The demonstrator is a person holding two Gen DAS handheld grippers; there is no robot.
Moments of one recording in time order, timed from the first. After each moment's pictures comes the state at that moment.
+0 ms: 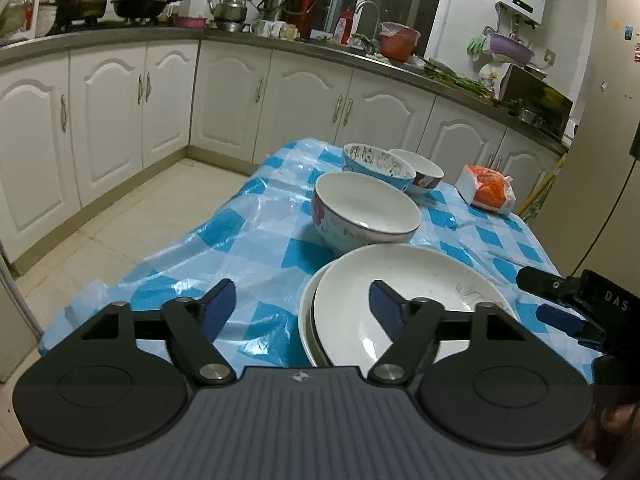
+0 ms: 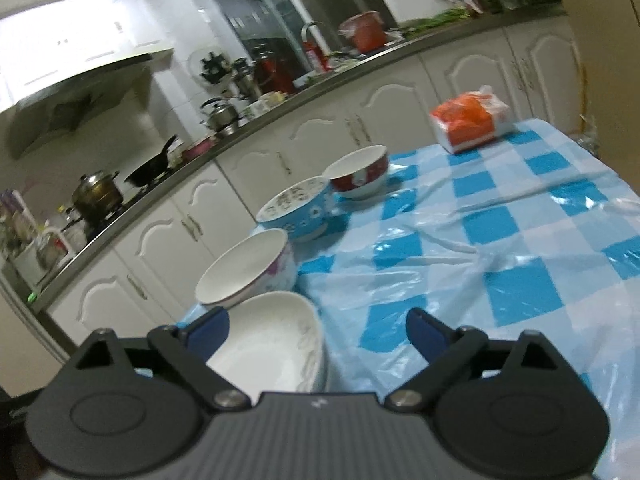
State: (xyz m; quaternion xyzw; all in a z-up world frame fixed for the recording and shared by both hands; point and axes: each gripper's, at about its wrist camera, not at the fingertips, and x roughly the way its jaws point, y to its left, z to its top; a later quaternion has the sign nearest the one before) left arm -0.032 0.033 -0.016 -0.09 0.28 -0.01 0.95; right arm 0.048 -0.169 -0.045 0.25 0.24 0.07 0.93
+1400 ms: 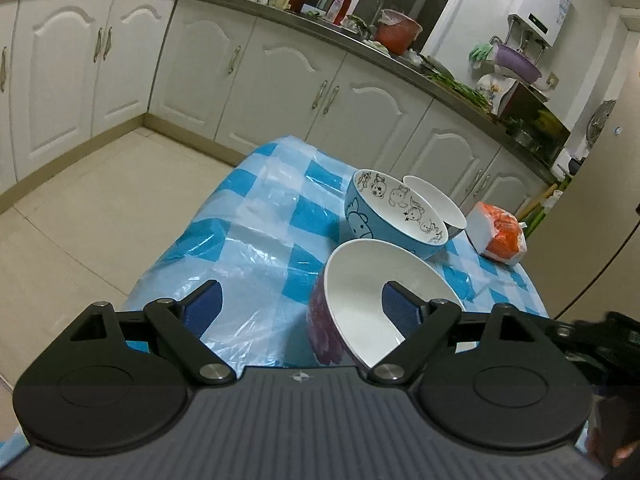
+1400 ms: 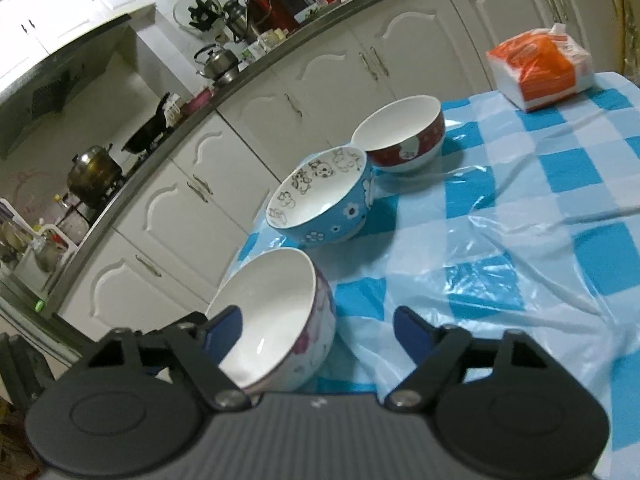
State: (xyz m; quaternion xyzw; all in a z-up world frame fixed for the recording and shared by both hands) left arm 0.146 0.066 -0.049 -0.17 0.32 -0.08 0.93; right arm 0.191 -0.147 -0.036 0.27 0.35 0.12 0.89
